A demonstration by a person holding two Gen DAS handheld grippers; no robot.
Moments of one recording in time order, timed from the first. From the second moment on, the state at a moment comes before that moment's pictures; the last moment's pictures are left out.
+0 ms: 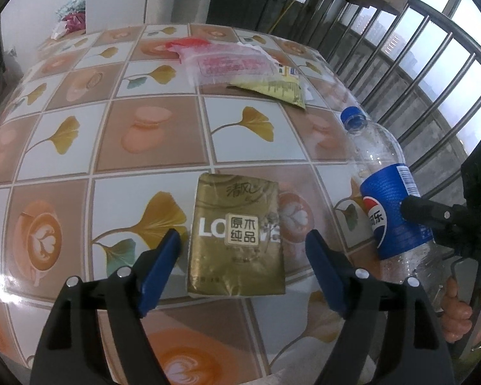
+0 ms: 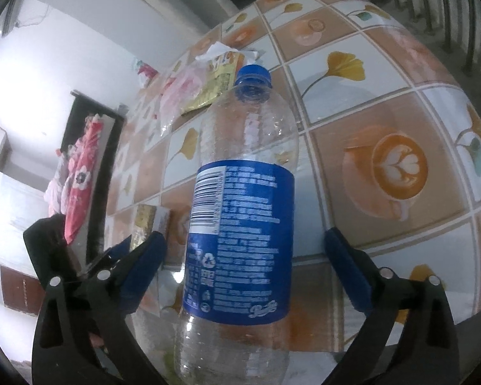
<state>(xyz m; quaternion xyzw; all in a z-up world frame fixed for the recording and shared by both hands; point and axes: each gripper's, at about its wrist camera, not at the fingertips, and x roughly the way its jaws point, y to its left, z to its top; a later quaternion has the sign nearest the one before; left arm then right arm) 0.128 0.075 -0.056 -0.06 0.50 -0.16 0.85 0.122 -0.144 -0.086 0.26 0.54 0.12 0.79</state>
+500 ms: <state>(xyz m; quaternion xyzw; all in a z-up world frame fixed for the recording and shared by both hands) 0.128 0.079 -0.056 -0.08 0.50 -0.17 0.85 0.114 -0.153 -0.087 0.27 0.52 0.13 0.80</state>
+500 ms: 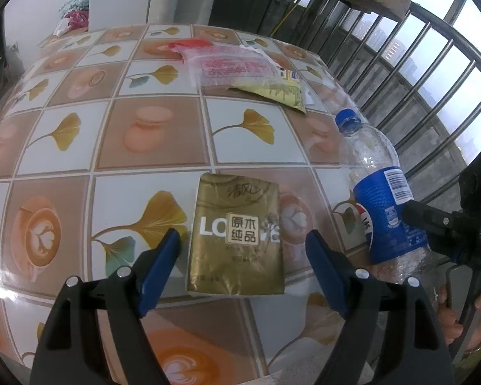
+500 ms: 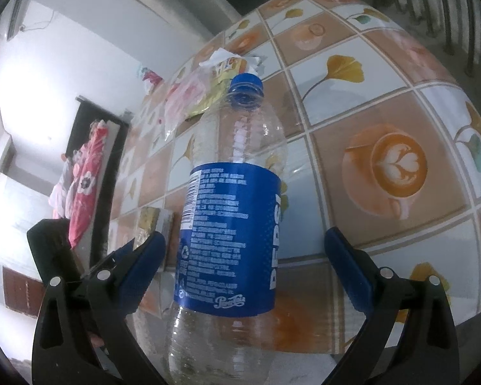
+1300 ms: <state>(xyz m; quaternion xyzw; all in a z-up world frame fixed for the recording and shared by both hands) 0.123 0.056 -0.057 0.00 0.49 -0.13 0.86 0.128 -0.126 -0.079 0.19 0.57 0.11 0.79</state>
